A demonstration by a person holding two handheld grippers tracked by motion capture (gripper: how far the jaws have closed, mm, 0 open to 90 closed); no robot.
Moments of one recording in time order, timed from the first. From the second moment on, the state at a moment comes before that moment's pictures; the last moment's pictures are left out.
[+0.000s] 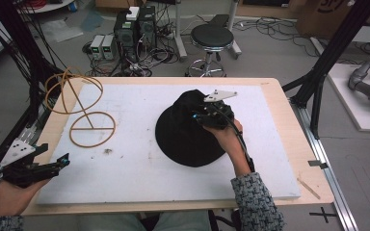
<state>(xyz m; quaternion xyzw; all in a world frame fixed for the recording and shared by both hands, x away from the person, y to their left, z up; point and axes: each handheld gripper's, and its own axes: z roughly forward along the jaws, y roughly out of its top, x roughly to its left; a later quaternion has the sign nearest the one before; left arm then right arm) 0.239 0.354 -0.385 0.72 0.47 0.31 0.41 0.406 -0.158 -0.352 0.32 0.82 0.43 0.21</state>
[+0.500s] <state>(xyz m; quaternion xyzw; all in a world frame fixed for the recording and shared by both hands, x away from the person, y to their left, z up) 0.239 0.354 -0.386 0.72 0.47 0.31 0.41 0.401 -0.157 -0.347 0.31 0.82 0.43 0.23</state>
